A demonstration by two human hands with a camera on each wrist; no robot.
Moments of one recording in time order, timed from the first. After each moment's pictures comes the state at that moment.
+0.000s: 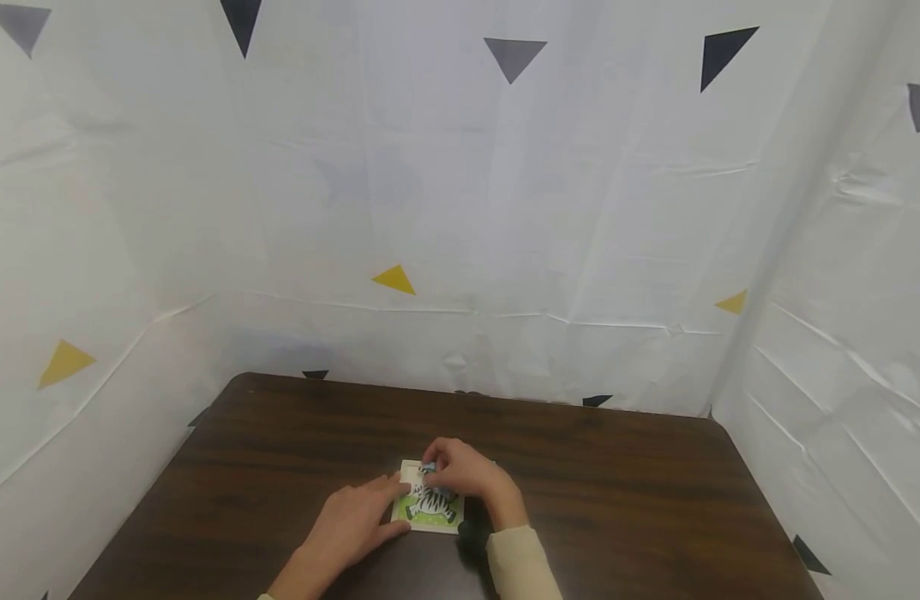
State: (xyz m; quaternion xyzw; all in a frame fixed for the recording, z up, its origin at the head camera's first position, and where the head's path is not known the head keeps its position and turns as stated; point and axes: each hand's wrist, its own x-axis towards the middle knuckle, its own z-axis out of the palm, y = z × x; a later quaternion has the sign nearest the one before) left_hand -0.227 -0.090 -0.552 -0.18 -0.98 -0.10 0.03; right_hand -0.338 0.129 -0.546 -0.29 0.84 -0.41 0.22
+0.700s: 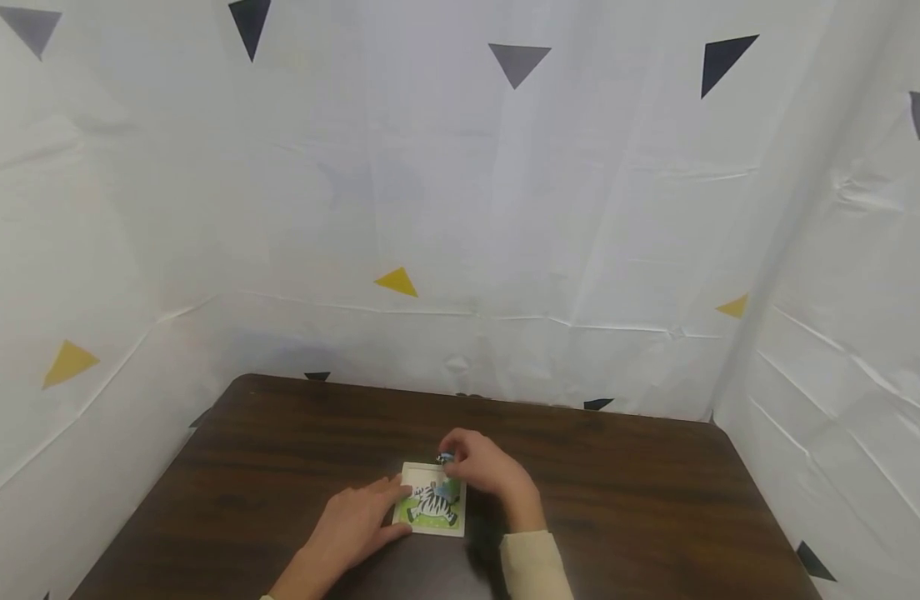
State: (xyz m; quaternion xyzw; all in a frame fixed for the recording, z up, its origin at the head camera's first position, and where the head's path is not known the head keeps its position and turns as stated) left_hand -0.227 -0.087 -0.553 -0.17 -0.98 -0.11 0.03; right_hand -0.335 0.152 -0.522 -0.26 0.87 -0.38 0.17
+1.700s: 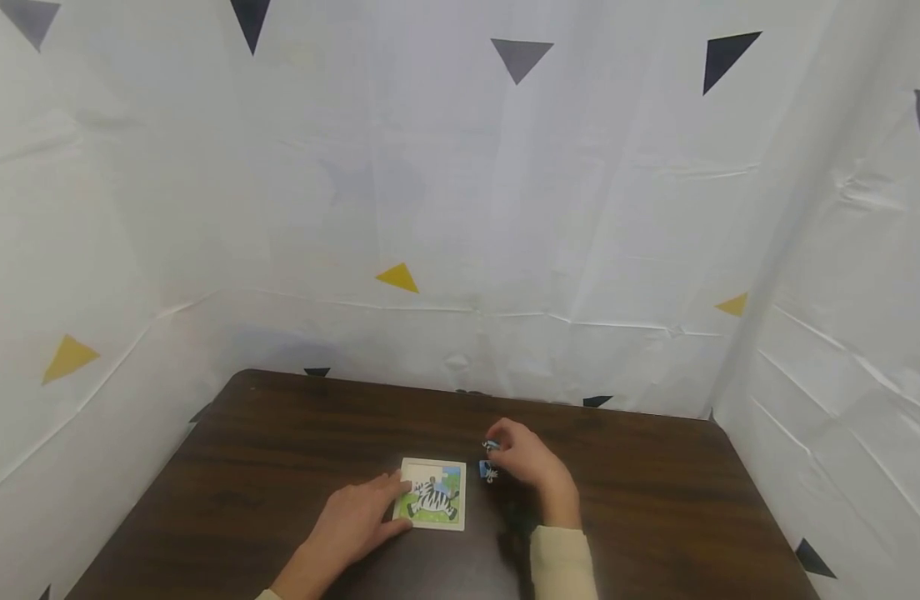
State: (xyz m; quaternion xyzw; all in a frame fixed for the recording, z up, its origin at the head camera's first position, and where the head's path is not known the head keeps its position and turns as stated) left_hand -0.226 -0.085 -0.556 -0.17 -0.98 -0.11 0.04; right_hand -0.340 0.209 -0.516 -0.17 0.90 -0.38 0.14
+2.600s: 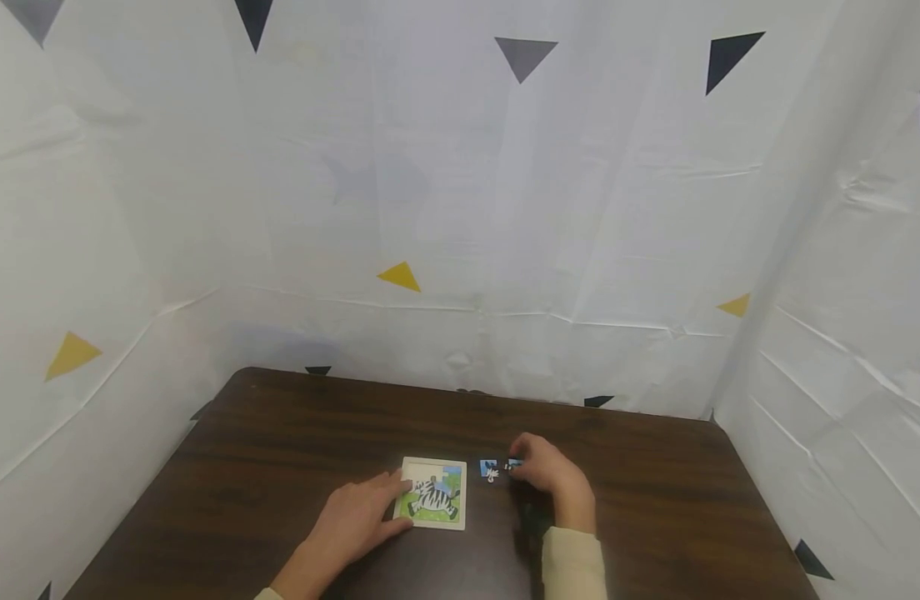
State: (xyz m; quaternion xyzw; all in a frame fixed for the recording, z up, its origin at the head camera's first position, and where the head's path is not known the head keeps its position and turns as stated) left_hand -0.225 -0.085 -0.553 -0.17 -0.98 -0.10 0.05; right_hand -0.333 0.232 -0.523 -0.10 0.92 -0.33 0.16
